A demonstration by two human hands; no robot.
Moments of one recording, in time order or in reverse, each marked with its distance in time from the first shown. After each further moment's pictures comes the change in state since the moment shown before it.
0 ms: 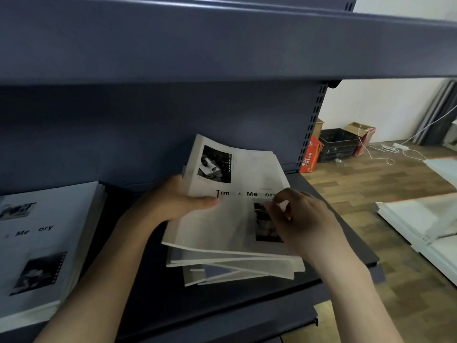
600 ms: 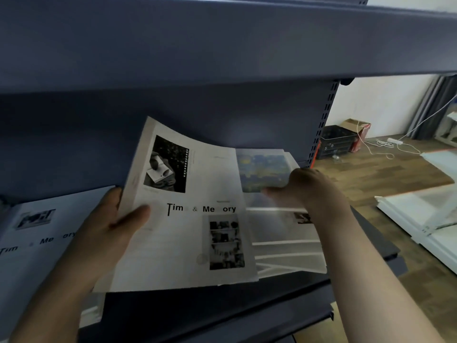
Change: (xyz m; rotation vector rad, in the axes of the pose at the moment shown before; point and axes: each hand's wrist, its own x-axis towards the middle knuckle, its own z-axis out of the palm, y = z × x) left_hand -0.051 -0.099 -0.060 -0.278 0.293 0.122; right_hand 0.055 -0.040 0.010 -0.230 -0.232 0.281
